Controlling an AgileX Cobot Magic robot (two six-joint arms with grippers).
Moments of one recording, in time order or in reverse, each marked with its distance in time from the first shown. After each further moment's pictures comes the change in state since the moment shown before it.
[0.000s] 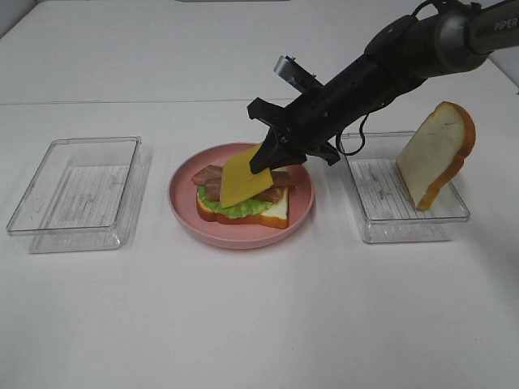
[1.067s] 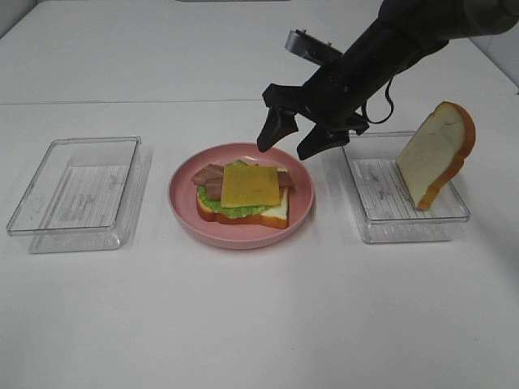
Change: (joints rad) left arm 0.000 0.000 0.000 0.000 0.000 0.000; right arm 0.001 -0.132 0.000 -0.268 -0.016 0.129
